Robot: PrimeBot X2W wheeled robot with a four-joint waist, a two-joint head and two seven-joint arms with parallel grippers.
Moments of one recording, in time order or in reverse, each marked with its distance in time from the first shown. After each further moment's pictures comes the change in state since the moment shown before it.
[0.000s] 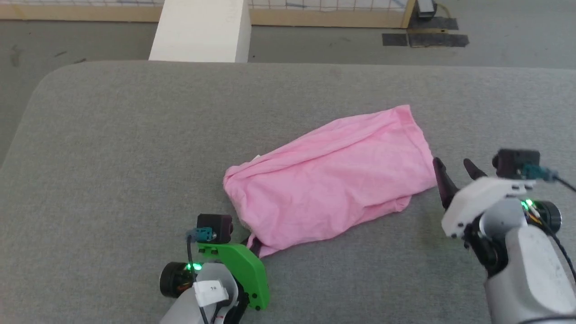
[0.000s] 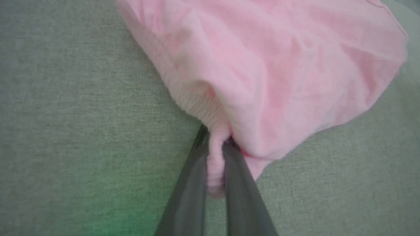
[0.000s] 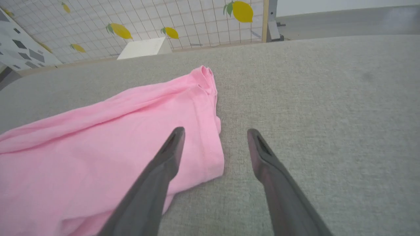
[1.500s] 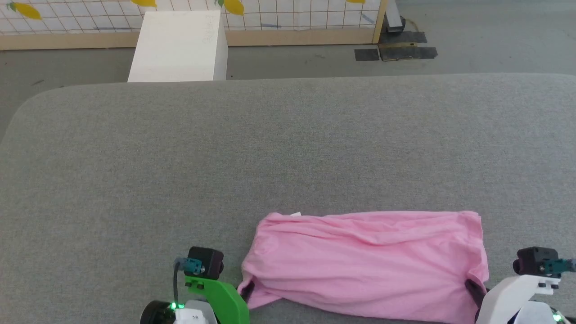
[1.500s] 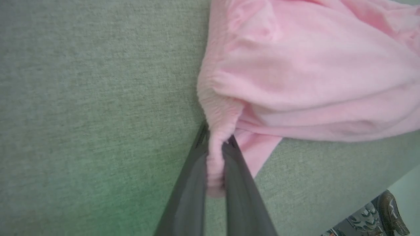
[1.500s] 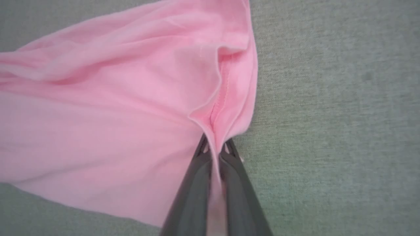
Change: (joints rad) left arm 0.169 0.158 -0.047 -0.258 -0.070 0.021 0.238; right arm 0.458 0.002 -0.090 -0.386 0.105 0.000 0.442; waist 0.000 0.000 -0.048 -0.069
